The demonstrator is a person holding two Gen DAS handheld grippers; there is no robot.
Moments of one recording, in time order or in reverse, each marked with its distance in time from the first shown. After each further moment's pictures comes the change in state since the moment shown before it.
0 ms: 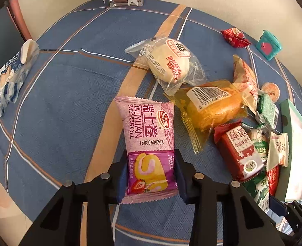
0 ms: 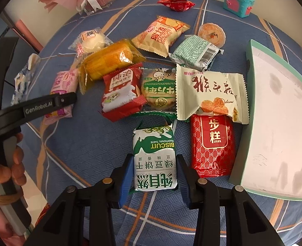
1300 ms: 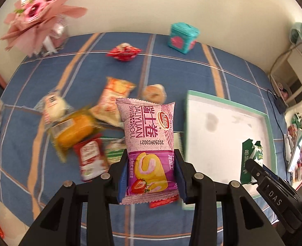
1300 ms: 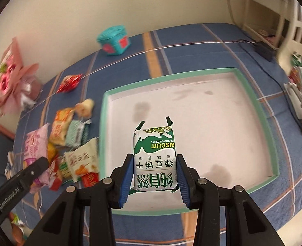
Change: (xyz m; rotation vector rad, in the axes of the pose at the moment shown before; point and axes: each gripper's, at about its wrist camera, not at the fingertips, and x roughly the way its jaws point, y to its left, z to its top) left arm -0.076 -0.206 0.005 0.239 -0.069 -0.133; right arm -0.107 -0.189 -0.007 0.503 -0.241 -0.134
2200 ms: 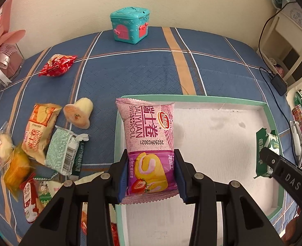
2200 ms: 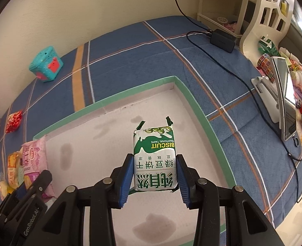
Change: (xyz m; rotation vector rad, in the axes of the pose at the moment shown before) left arm 0.088 -0.099 0.027 0.167 0.010 -0.022; right arm 0.043 -0.090 0.060 0.162 0.002 -0.212
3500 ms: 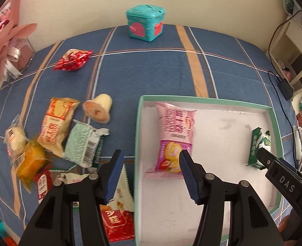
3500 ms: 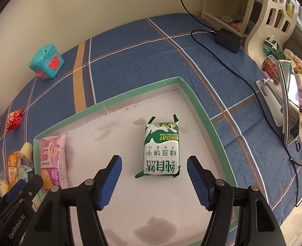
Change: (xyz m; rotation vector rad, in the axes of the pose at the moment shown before) left arm -0.024 0.019 0.006 -0.049 0.054 0.058; right arm 0.002 0.002 0.004 -0.028 0.033 0.019
